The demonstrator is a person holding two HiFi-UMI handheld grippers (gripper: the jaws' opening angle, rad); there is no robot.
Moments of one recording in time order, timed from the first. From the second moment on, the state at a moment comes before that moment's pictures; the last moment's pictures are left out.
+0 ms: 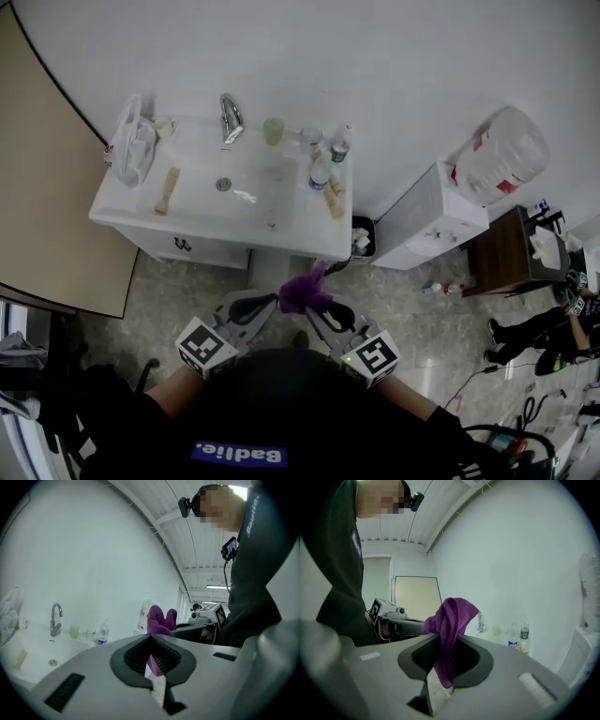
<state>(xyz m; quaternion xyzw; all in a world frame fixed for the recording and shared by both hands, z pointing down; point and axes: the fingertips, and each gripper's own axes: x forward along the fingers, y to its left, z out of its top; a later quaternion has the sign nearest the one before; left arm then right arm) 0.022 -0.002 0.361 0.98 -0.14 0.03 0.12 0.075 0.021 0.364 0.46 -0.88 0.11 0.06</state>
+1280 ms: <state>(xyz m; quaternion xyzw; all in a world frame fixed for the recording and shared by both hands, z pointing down) 0.018 -0.007 0.361 0.98 -0.15 0.03 0.13 0.073 -0.014 0.431 0.44 -0.88 0.13 0.11</state>
